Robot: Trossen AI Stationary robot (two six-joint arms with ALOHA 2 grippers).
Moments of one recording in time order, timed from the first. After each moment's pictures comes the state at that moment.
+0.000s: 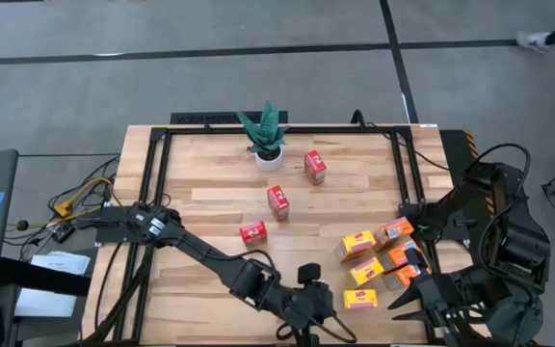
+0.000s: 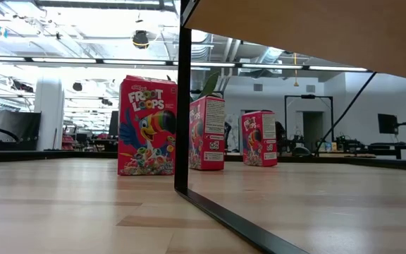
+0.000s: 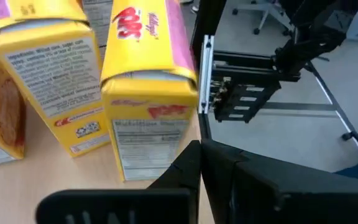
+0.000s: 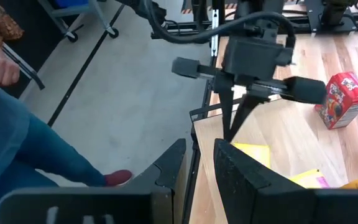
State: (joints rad) left arm -0.51 2.27 2.29 -0.50 -0.31 -0.37; right arm 1.12 1.51 1.94 -1.13 0.61 0.75
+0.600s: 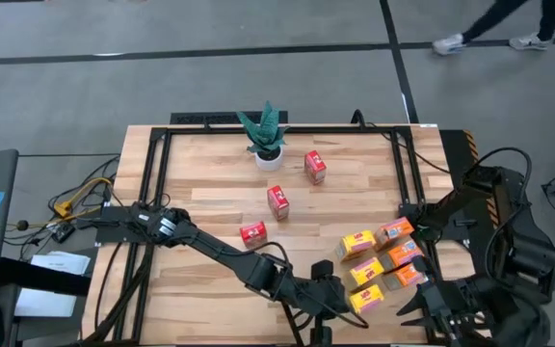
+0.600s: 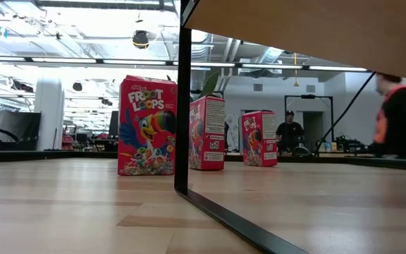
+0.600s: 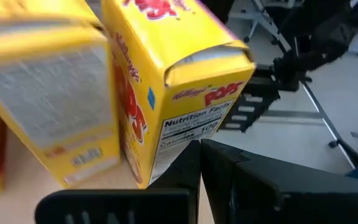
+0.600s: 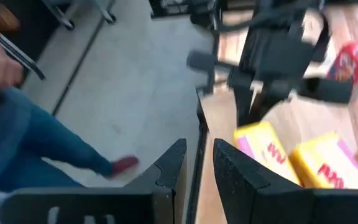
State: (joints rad) left arm -0.45 2.33 2.29 -0.38 -0.22 -0.36; right arm 1.20 1.55 1.94 -1.23 0.60 0.91
